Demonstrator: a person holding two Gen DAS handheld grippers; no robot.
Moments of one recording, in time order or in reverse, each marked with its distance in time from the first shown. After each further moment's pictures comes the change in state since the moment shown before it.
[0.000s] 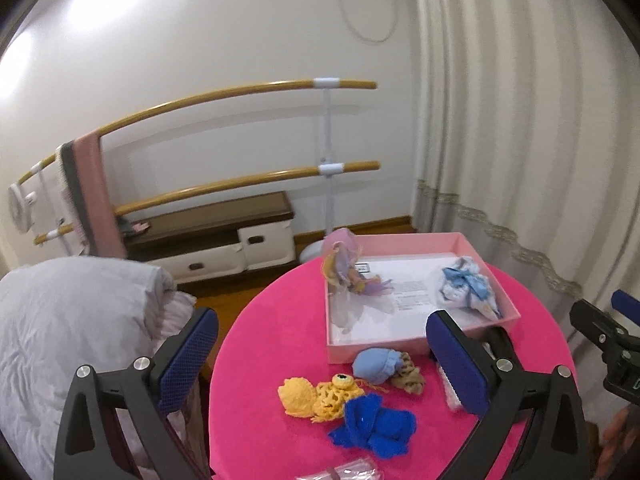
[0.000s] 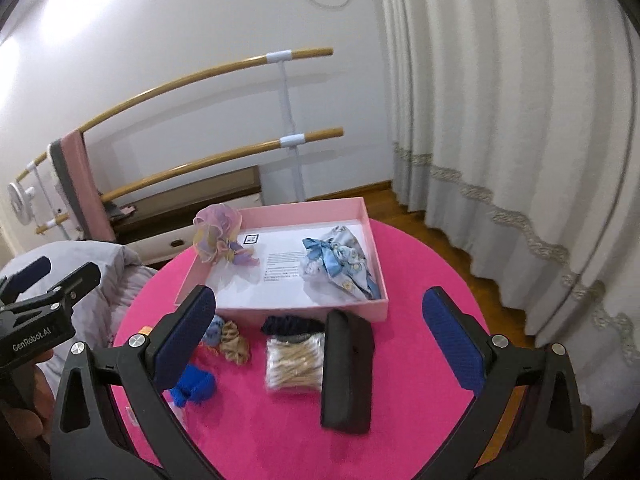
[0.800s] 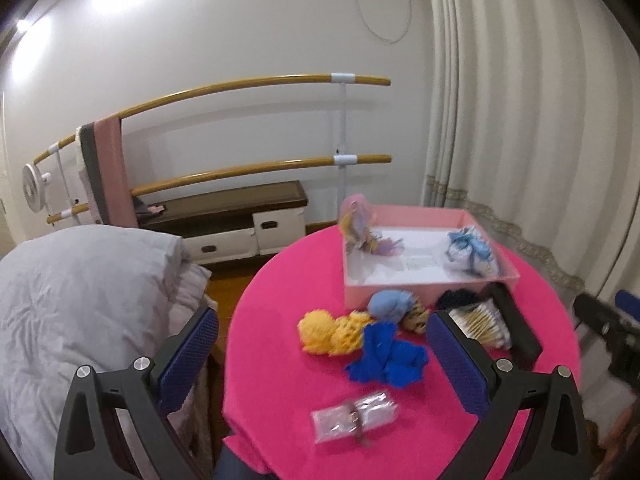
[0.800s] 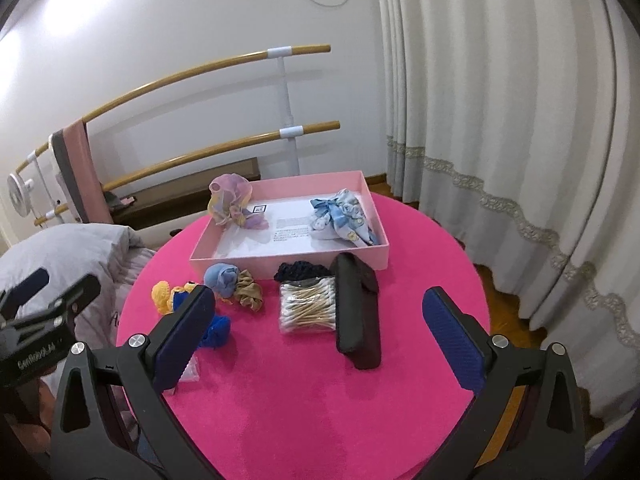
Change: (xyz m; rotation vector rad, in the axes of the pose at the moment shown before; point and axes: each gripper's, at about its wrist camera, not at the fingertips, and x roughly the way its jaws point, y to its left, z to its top) left arm -0.073 0.020 -0.062 -0.043 0.023 0.064; right arm -0.026 0.009 -0.051 -0.010 0.024 0.010
